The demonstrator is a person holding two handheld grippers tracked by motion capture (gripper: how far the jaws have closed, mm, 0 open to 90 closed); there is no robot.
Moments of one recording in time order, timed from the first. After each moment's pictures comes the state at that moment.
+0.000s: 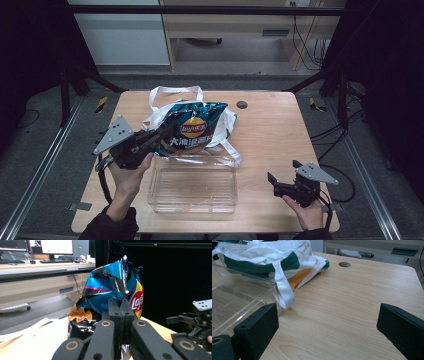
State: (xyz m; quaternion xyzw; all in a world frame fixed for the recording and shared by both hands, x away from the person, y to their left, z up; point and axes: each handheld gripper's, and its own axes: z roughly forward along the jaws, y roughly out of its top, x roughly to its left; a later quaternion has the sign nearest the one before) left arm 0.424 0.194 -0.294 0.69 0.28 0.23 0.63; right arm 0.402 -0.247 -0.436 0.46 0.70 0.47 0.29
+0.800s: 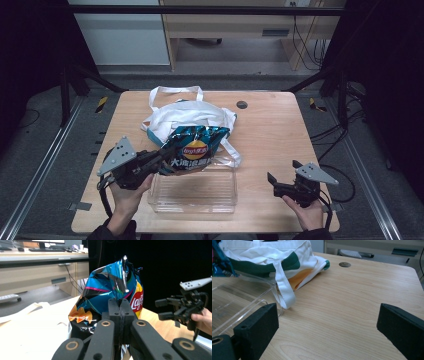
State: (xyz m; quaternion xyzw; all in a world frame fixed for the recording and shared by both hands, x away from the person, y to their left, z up) left arm 0.401 0.196 -0.328 0.71 0.26 0.23 0.61; right arm 0.402 -0.247 -0.436 0.46 0.70 0.47 0.29
